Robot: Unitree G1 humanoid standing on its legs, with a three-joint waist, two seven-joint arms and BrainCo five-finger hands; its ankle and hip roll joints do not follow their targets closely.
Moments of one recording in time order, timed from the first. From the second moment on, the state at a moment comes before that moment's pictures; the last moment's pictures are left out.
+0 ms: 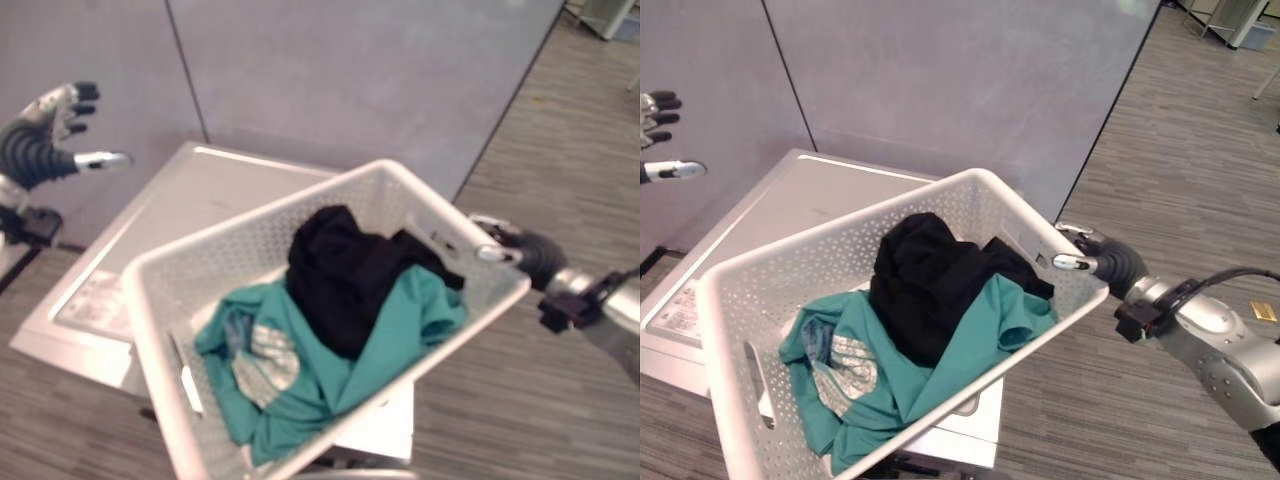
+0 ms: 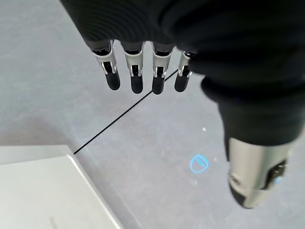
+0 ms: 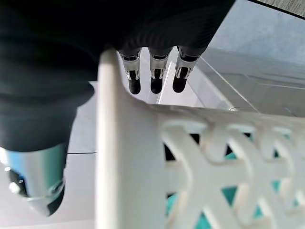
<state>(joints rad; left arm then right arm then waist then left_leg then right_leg) -0.18 1.38 0.08 0.00 -0.67 -0.03 0.02 -0.04 -1.18 0.05 -0.29 1.10 0.14 0.21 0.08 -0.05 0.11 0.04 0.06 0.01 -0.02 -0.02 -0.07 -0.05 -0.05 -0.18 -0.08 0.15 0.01</state>
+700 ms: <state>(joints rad) -0.06 1.14 0.25 -0.05 -0.59 -0.03 0.10 -0.21 -0.93 0.02 -0.18 1.06 0.03 0.13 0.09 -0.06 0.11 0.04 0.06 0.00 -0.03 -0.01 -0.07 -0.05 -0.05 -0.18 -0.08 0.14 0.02</state>
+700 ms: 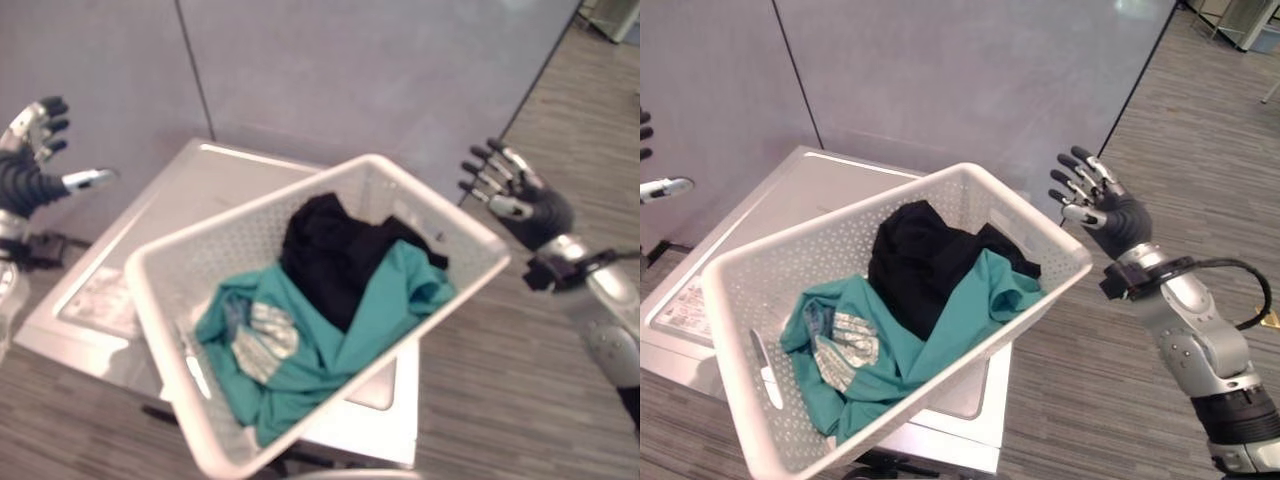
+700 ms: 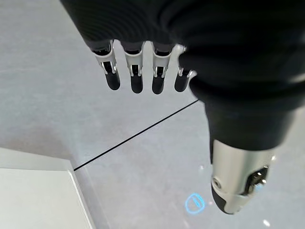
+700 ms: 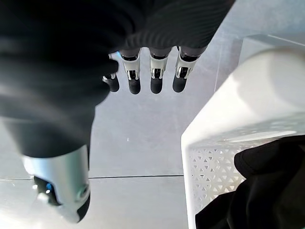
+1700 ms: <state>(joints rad) 0.21 0.52 0.77 -0.17 -0.35 -0.12 0.40 -0.01 -0.54 -0.57 -0.27 0.55 -0.17 -0.18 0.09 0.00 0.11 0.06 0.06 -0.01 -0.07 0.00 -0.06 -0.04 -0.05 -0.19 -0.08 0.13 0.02</state>
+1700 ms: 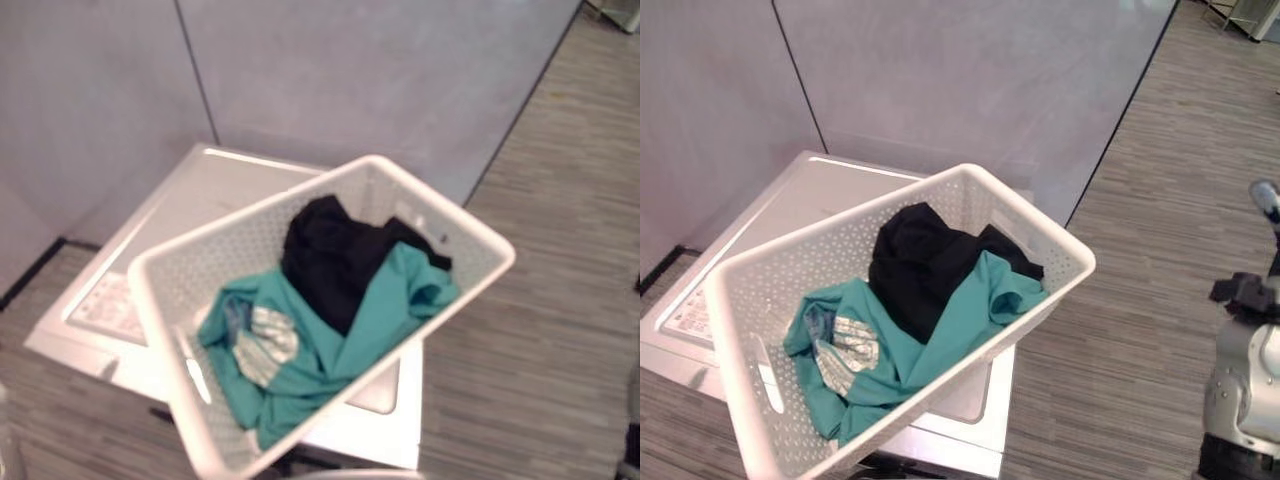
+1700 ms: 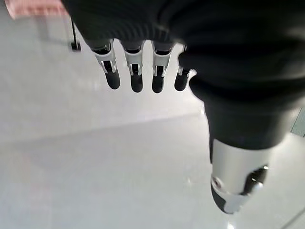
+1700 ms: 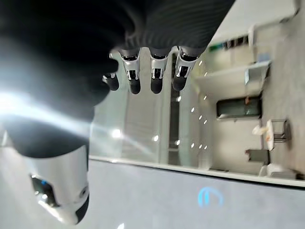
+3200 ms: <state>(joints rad) 0.14 0.44 0.37 -0.13 -0.32 -0.17 0.32 0.01 -0.25 -0.28 -0.34 0.29 -0.20 -0.30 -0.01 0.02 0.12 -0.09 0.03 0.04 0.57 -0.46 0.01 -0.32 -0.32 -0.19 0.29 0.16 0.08</state>
